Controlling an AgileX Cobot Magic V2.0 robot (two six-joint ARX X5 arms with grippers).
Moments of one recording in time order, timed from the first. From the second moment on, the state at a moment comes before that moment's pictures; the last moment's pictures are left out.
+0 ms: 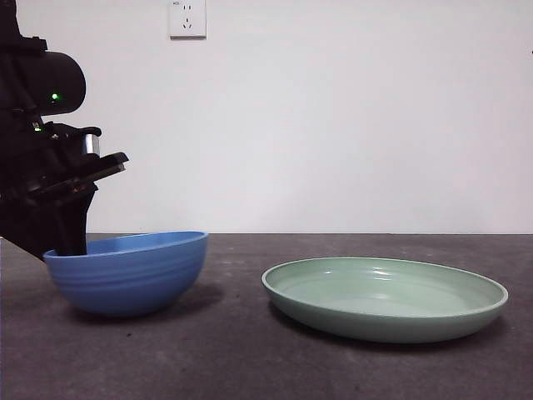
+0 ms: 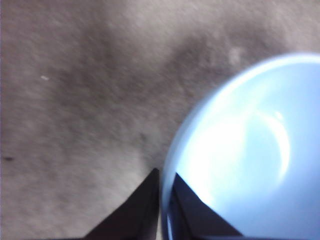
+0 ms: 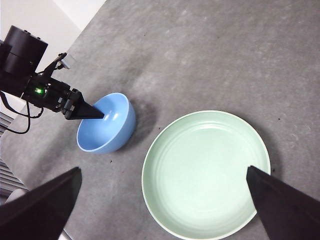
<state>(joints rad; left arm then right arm) -0.23 1.64 1.02 -0.59 0.26 -0.11 -0.02 0.85 0.92 -0.77 -0.76 0.05</state>
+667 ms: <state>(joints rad) -0.42 1.65 1.37 -0.83 0.21 -0.13 -0.02 0.81 0.93 -0.84 -0.74 0.05</state>
